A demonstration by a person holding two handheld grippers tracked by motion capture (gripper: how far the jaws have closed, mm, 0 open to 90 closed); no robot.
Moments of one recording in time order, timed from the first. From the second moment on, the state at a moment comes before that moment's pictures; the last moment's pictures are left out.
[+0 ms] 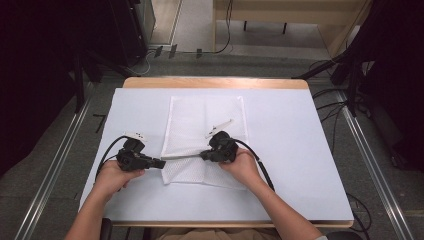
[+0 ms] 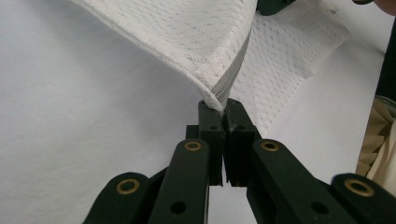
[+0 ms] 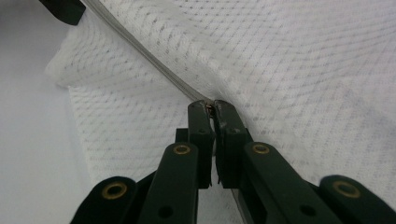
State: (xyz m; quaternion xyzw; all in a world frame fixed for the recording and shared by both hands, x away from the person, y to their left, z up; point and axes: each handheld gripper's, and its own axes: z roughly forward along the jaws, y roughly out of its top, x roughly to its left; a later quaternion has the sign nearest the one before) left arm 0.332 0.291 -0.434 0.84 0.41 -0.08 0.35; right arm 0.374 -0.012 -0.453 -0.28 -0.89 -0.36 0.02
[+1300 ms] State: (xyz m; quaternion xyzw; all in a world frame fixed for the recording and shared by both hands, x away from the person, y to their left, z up) left arm 0.331 0.297 -0.435 0.84 0.41 -0.08 0.35; right arm 0.374 -0.047 -0.456 -0.31 -0.89 -0.35 0.02
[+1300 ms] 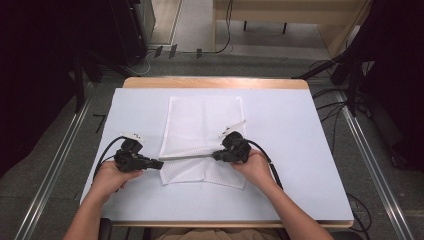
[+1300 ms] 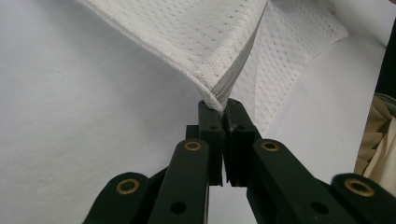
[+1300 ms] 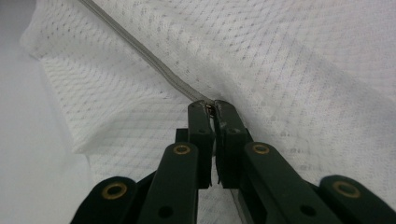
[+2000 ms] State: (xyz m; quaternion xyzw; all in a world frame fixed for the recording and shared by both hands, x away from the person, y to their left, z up) left arm 0.331 0.299 -0.435 0.84 0.41 -0.08 0.35; right arm 0.370 -0.066 -0.452 -0.32 -0.88 -0.35 0.02
